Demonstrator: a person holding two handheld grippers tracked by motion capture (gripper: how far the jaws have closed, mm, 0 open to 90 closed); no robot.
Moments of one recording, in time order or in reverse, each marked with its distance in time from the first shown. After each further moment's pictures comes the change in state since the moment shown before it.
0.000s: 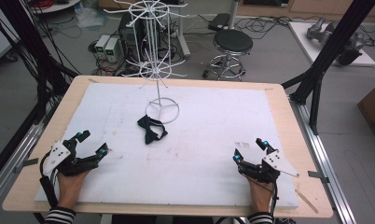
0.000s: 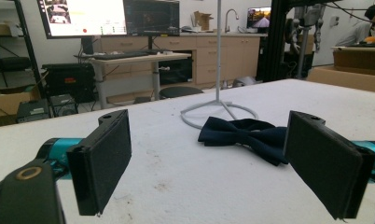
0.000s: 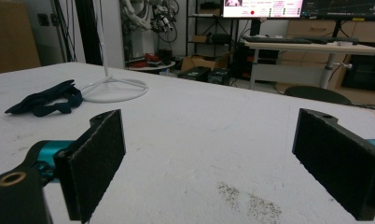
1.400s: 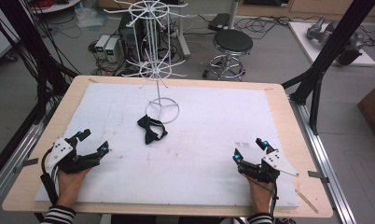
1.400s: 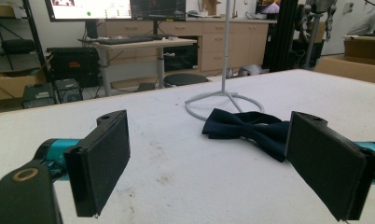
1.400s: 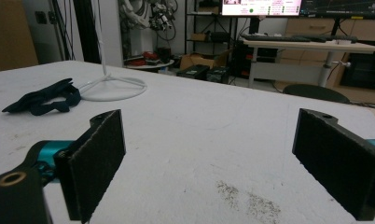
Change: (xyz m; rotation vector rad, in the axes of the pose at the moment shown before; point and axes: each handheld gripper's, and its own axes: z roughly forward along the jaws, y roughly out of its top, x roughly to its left) left arm -0.002 0.009 0.006 0.068 0.025 -0.014; right arm 0.001 0.000 0.001 0.011 -0.003 0.004
